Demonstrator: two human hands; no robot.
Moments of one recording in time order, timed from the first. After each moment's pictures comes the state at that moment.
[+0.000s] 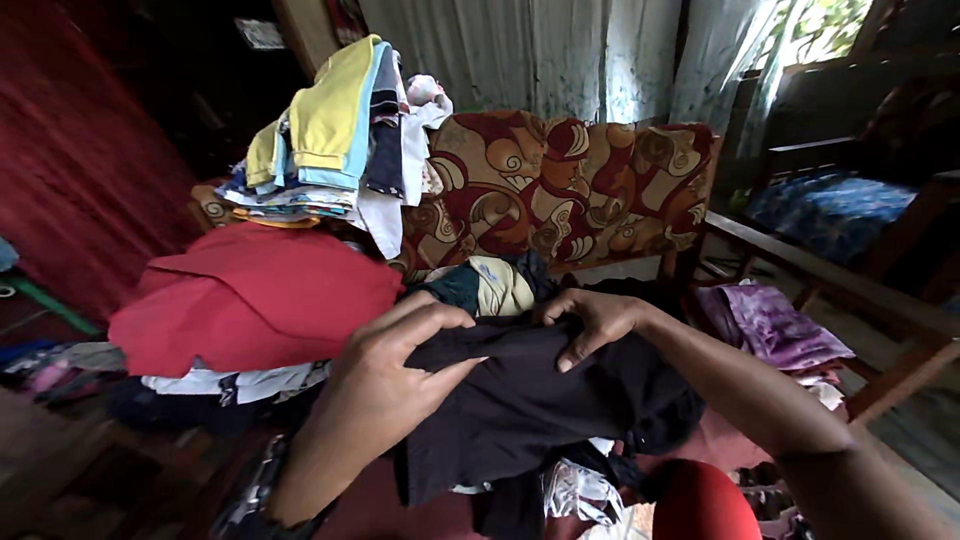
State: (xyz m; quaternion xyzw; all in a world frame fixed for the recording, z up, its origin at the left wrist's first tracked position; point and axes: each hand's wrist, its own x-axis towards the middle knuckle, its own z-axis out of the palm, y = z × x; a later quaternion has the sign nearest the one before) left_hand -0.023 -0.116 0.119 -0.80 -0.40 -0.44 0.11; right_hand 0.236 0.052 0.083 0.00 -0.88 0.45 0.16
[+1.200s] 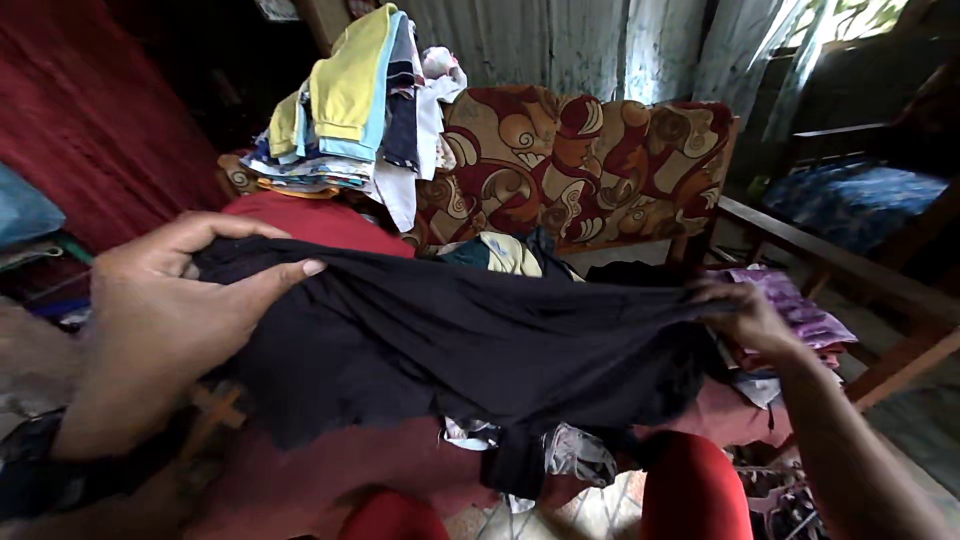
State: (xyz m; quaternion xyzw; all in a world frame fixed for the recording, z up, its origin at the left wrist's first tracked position) left_hand -0.117 -0.165 0.170 -0.67 -0.54 -0.49 0.16; right_hand 0.396 0.014 0.012 -0.22 -0.79 0.26 0.50
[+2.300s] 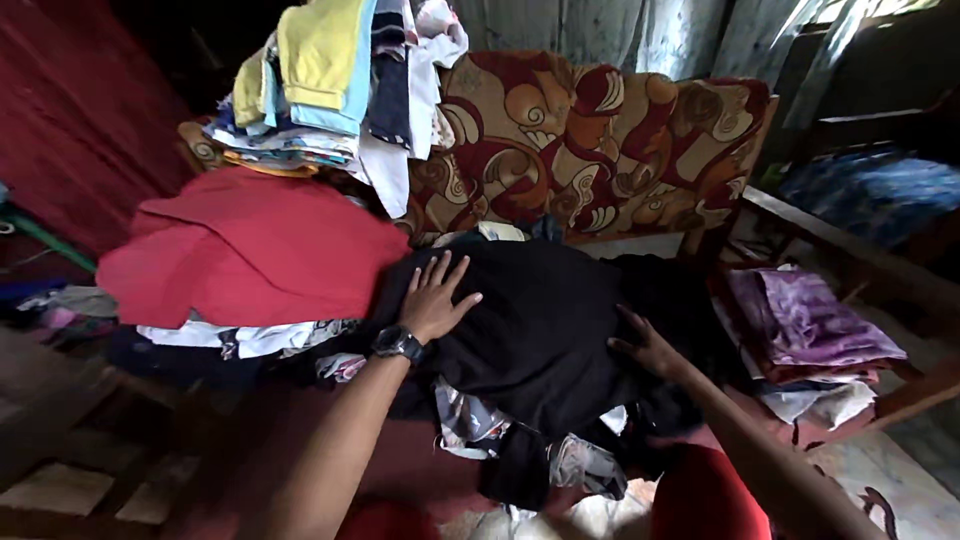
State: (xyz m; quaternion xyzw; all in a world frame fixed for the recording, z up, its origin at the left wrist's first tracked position) left_hand -0.106 0.042 -0.010 -0.72 -0.68 -0.13 0.05; right_hand 0.304 0.071 -0.097 -0.54 -0.71 0.38 0.24
